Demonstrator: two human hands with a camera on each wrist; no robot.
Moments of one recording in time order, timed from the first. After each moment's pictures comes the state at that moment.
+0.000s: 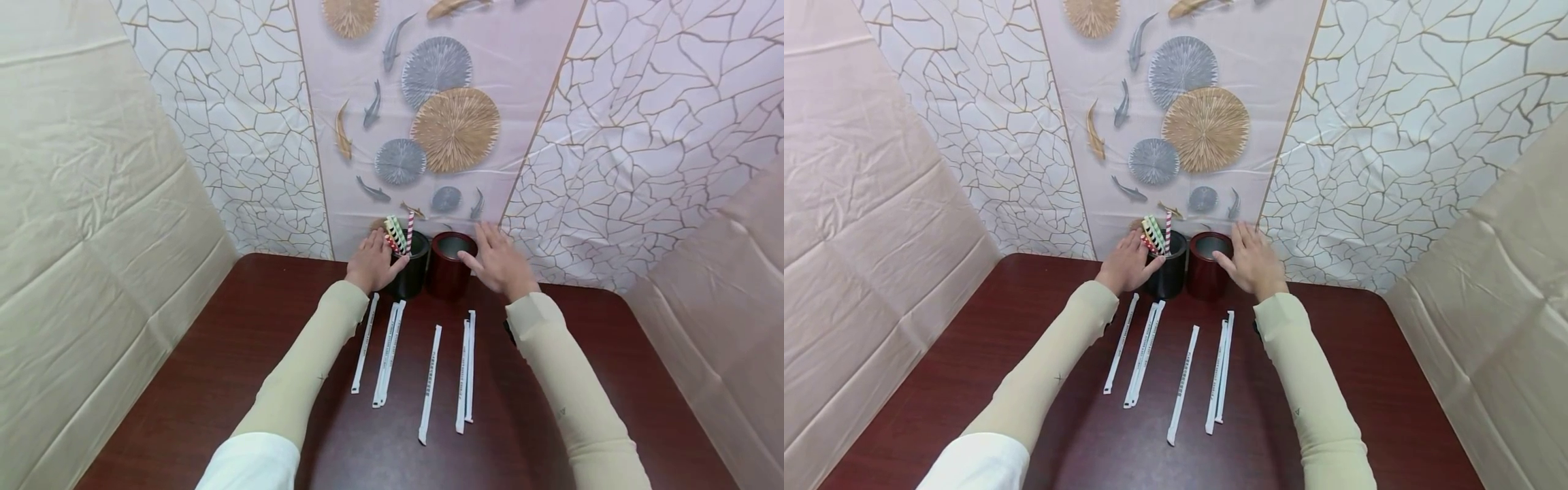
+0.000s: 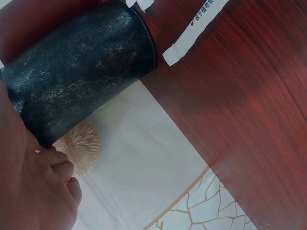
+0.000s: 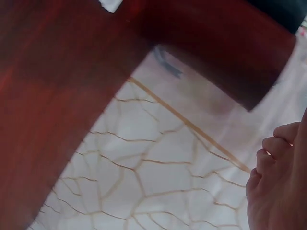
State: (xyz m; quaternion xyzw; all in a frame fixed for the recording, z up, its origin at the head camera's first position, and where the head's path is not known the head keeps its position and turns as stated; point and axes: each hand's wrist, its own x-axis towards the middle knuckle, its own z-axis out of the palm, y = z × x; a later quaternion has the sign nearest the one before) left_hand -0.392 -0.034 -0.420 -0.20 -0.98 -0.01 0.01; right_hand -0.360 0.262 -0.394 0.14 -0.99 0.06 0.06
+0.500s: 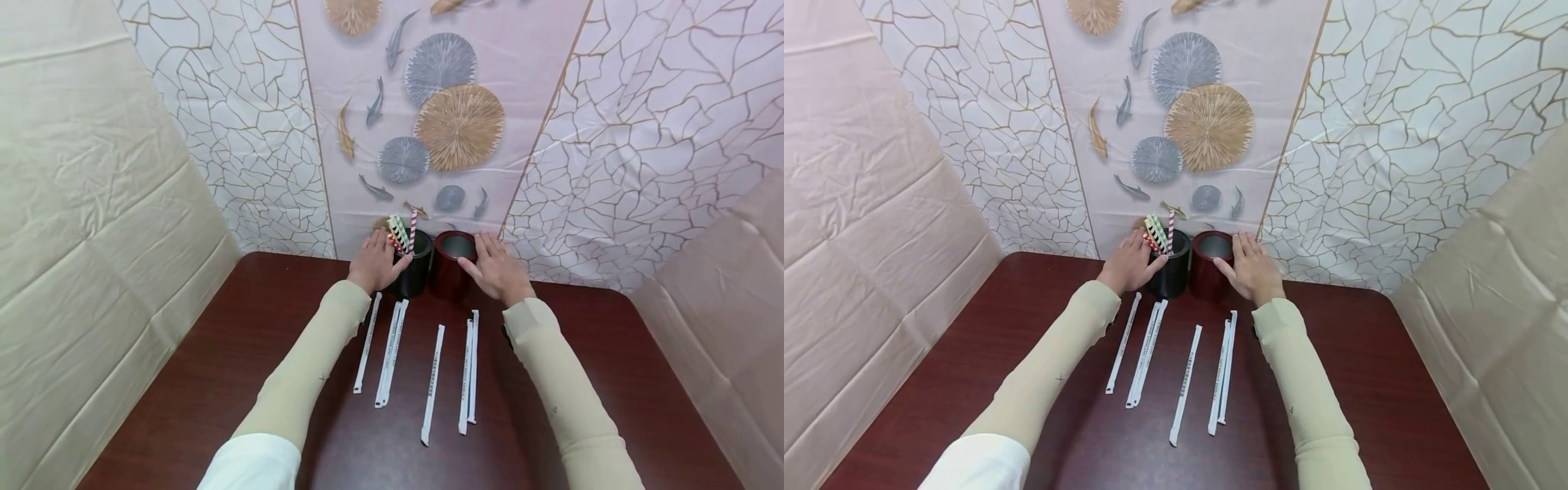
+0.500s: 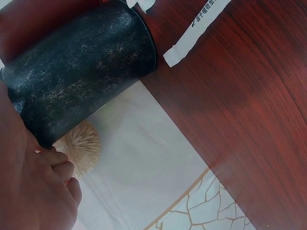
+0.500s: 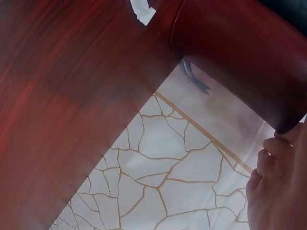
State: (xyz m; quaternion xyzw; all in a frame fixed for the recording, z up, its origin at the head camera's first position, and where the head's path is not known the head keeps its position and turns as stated) left_hand -0.395 -0.035 -0.421 -0.20 -0.98 -0.01 0.00; right_hand -0.372 0.261 -0.426 0.12 -0.99 0.06 0.04
